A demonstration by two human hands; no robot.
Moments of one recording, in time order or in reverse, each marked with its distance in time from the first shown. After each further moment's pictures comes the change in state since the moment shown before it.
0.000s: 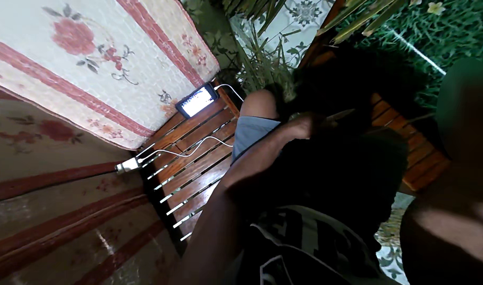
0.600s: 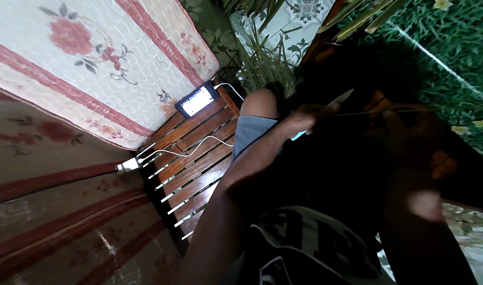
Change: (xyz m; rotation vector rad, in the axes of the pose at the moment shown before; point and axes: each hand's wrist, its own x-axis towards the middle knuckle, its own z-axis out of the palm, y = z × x) left_hand -0.008 0.005 -0.002 -0.559 0.086 0.016; right_hand -0.046 0.027 0.052 -0.693 0.103 0.469
